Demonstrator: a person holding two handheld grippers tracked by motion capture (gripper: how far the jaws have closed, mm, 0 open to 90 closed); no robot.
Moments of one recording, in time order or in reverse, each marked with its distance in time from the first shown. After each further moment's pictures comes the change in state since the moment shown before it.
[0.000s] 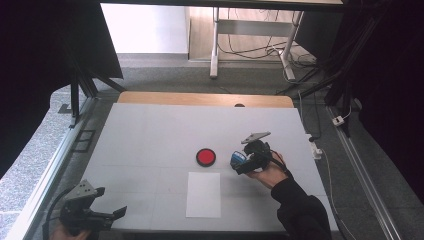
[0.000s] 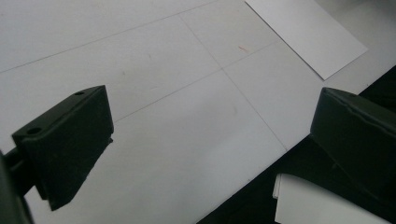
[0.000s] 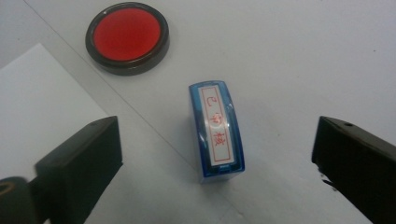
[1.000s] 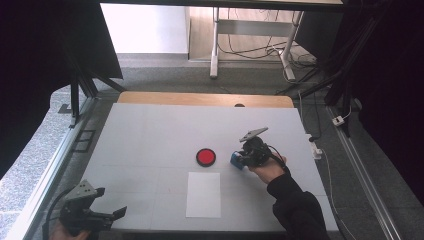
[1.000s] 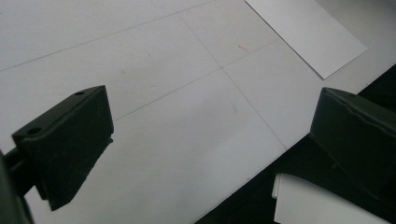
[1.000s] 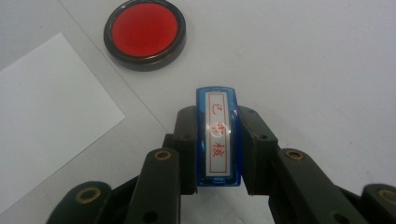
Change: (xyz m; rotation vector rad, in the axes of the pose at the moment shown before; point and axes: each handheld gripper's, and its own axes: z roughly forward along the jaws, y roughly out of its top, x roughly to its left) left arm 0.000 0.000 0.000 0.004 -0.002 -0.001; right arm -0.006 0.009 0.001 0.039 0.080 -0.063
